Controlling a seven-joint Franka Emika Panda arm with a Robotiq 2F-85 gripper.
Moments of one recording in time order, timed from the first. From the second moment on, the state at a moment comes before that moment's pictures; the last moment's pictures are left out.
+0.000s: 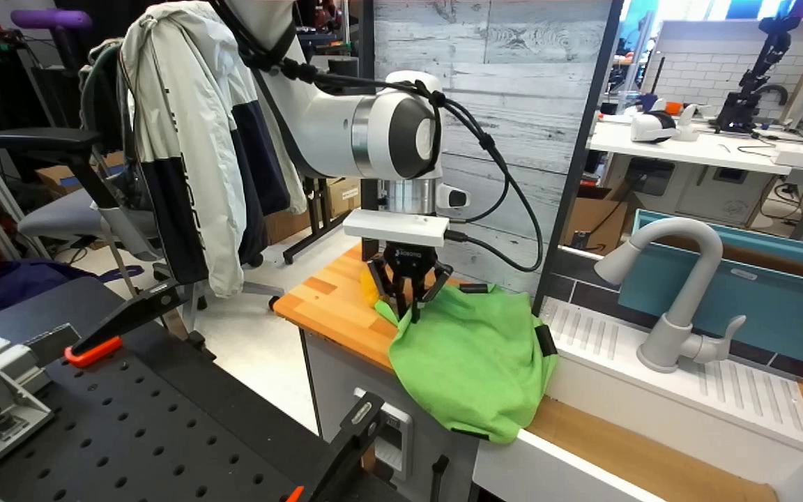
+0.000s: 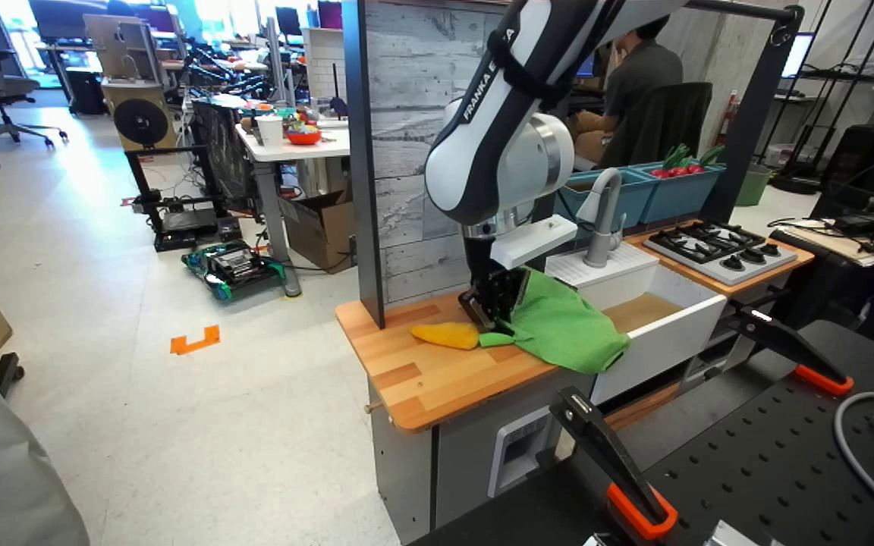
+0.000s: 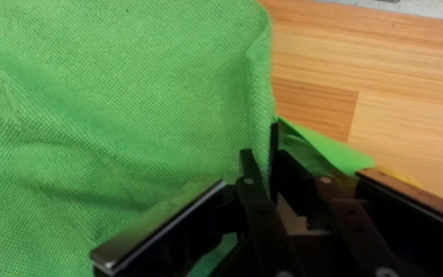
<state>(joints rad) 0.10 1.12 -0.05 -1.48 -0.14 2.40 -0.06</state>
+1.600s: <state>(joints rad) 0.23 1.04 -0.03 -1.49 -0.17 2.40 -0.06</state>
